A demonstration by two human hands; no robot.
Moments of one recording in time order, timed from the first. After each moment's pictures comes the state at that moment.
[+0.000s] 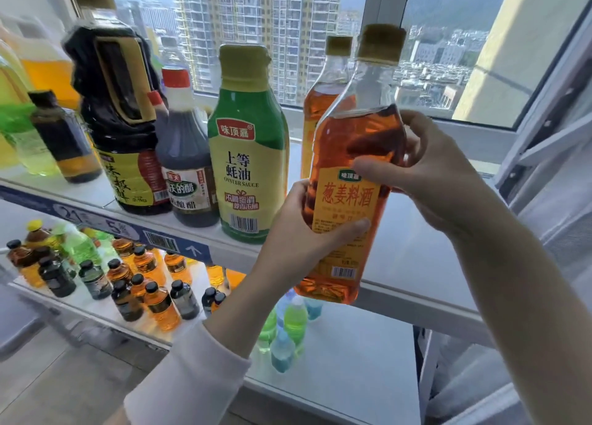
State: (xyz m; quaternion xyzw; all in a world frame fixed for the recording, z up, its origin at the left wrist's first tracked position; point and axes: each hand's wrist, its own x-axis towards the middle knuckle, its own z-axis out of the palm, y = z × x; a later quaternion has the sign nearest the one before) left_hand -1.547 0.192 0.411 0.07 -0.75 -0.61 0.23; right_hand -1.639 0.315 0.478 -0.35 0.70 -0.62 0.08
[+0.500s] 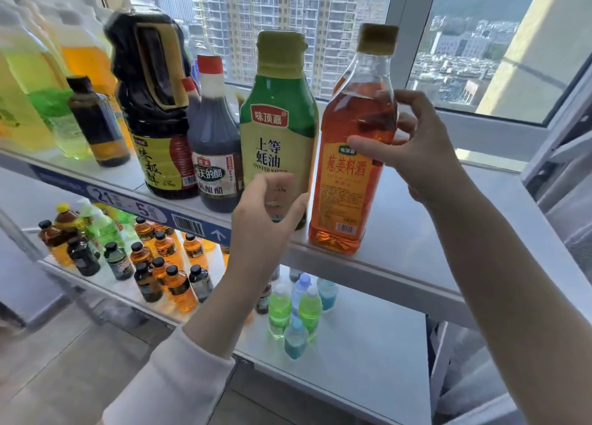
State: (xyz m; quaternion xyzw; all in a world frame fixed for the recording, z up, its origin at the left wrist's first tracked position) left_hand -1.520 0.147 0.388 0.15 -0.77 -0.46 0.41; right_hand -1.653 0.272 0.466 -0.35 0.70 -0.62 -0.01
